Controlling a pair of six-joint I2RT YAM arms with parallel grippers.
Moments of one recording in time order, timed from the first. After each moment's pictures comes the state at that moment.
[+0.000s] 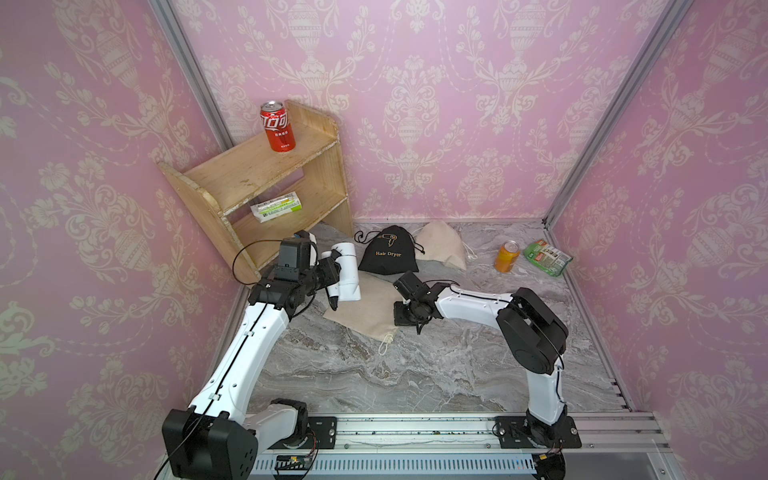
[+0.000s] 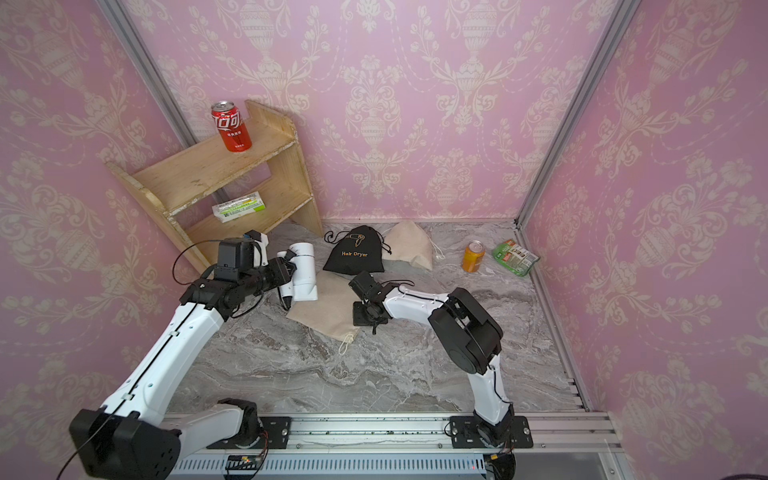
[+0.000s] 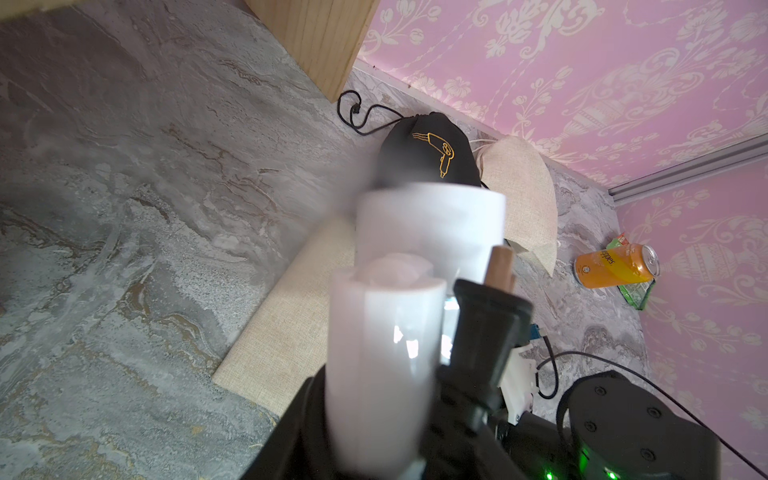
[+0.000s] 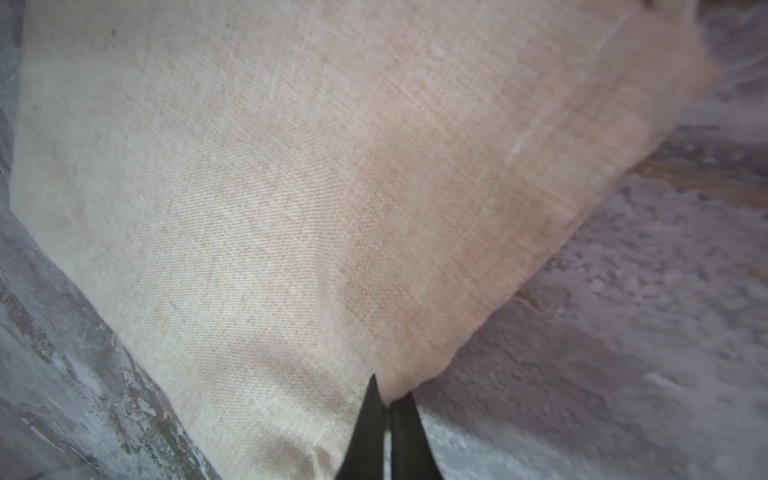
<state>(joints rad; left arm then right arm) -0.15 1.17 1.11 -0.63 0.14 -0.52 0.77 1.99 1.32 -0.45 -0.07 0.70</state>
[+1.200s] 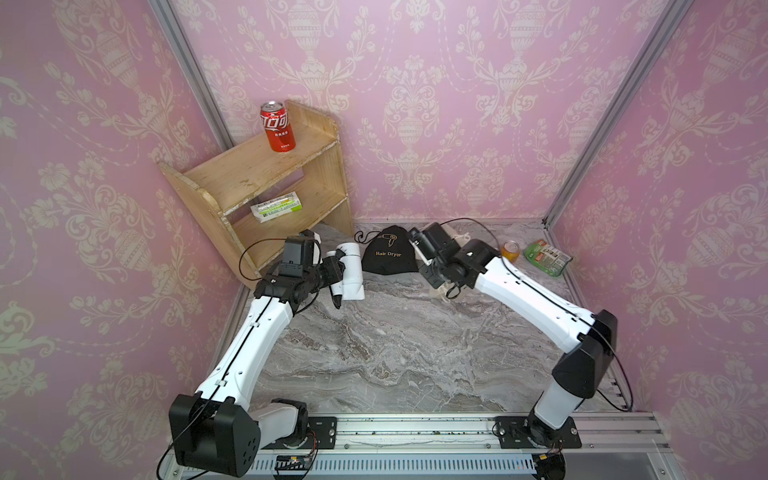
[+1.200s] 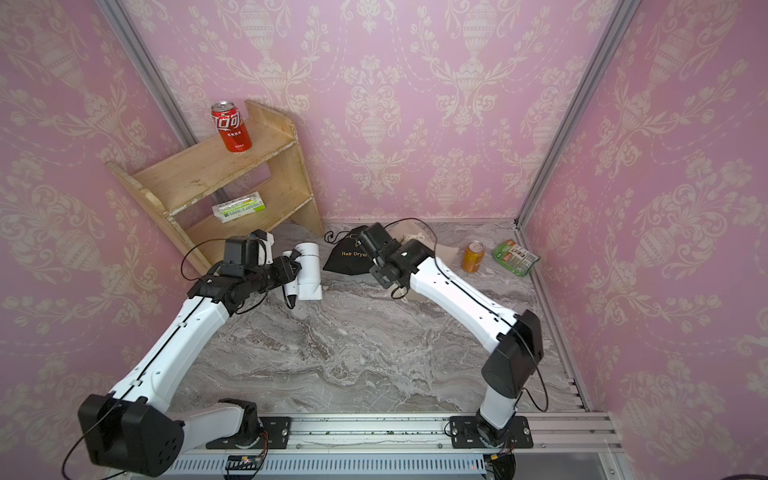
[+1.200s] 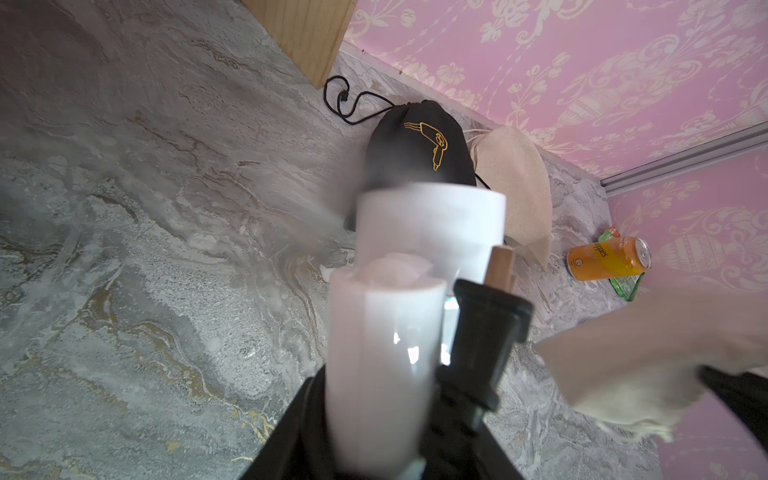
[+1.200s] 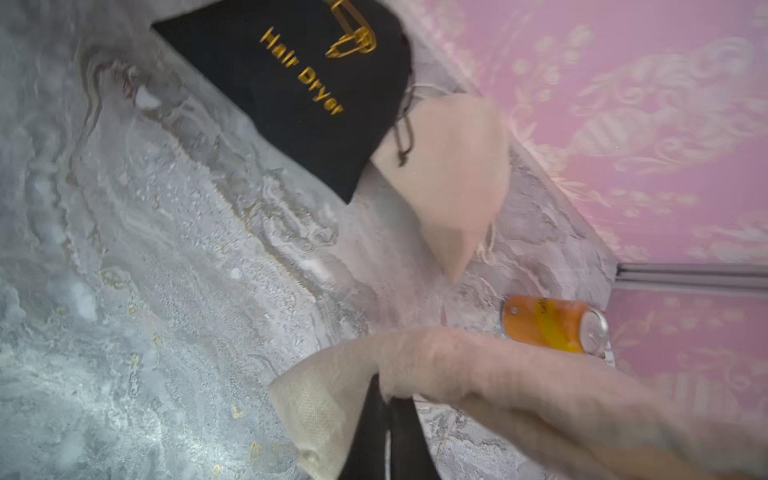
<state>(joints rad) -0.15 1.23 1.11 -0.59 0.19 -0.52 0.78 1.81 1.71 -0.99 0.45 -0.12</state>
